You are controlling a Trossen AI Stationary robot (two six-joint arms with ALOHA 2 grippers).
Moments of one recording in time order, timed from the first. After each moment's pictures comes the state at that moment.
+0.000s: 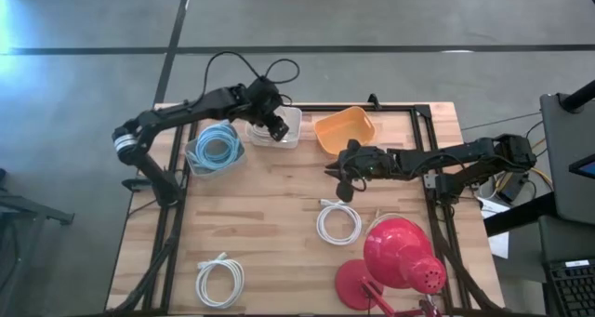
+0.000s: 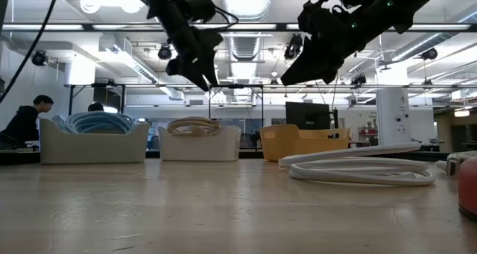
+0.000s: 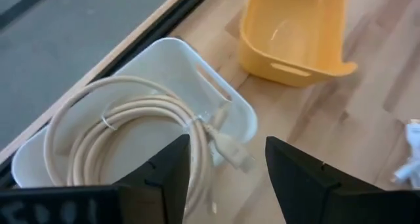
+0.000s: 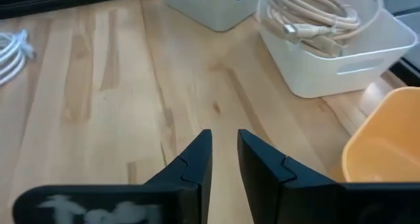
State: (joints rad) left arm 0.50 1.57 1.39 -0.69 -0.02 -0.20; right arm -0.05 1.33 0.71 0.06 0.16 0.20
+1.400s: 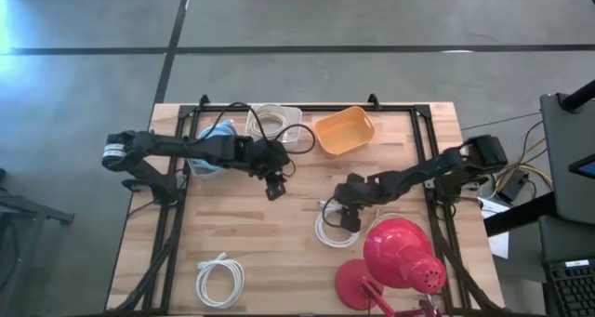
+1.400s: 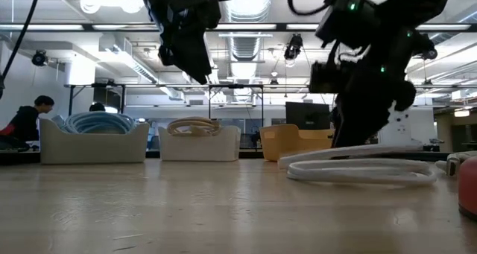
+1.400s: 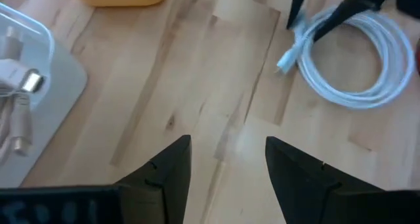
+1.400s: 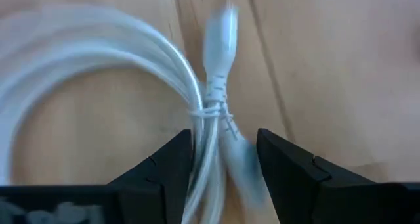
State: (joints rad) left arm 0.06 1.49 1.22 -0.67 -0.08 -0.30; right arm 0.13 1.62 0.70 -0.15 0.05 0.39
